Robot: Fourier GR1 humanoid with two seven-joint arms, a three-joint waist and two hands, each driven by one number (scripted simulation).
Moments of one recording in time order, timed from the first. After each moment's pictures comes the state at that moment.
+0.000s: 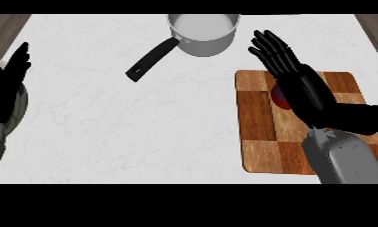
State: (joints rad) left arm -0.22 0.61 -0.01 -1.36 0.04 0.17 0.21; right arm -0.33 -0.25 0.18 -1.66 -0.29 0.12 -0.01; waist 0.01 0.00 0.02
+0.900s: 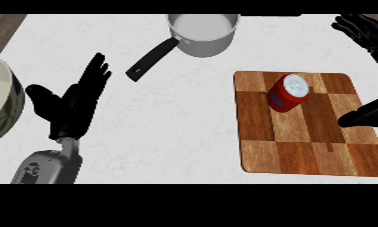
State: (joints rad) left arm -0.17 0.25 -0.13 -1.60 0.21 0.20 0.26; right arm -0.39 -0.65 -0.06 -1.44 -0.20 0.49 -0.36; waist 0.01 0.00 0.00
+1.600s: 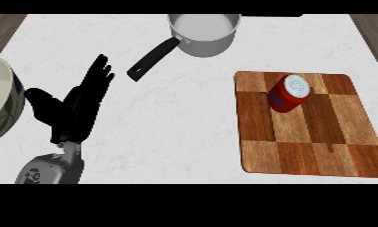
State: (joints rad) left arm -0.15 0.22 -0.14 -1.65 0.20 0.21 0.29; right arm -0.59 -0.99 -0.01 -1.39 -0.03 0.78 -0.24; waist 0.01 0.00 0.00
